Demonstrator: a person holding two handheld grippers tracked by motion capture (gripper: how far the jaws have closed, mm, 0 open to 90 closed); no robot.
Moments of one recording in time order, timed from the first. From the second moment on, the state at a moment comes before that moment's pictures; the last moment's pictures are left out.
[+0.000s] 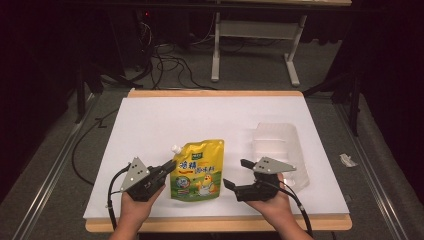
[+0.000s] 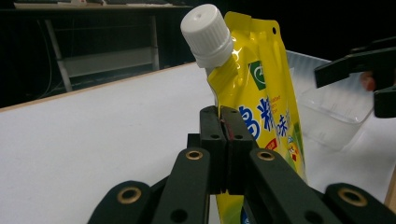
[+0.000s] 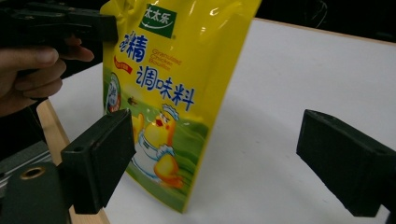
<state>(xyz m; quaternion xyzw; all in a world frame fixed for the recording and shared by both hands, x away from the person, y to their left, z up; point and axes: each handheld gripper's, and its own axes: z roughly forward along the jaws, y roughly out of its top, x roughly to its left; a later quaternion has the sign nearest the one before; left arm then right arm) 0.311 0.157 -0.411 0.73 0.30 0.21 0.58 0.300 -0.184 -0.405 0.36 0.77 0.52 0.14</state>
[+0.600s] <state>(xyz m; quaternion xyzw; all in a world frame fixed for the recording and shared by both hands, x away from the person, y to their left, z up) 0.309 0.157 -0.409 0.73 0.28 0.21 0.59 0.336 -0.135 -0.426 0.36 0.76 0.53 0.07</state>
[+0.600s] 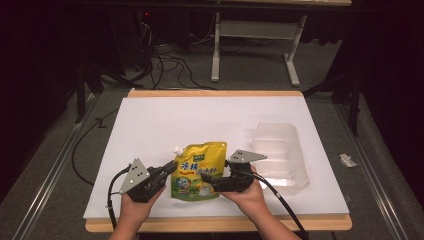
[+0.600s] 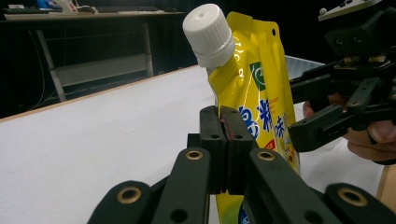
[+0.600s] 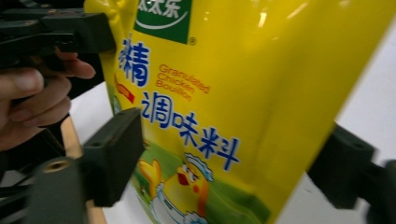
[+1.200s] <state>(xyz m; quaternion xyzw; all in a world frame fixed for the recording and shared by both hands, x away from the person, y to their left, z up) 0.310 0.154 -0.410 0.73 0.28 0.22 0.59 0.322 -0.138 -0.422 0.29 0.78 0.55 0.06</state>
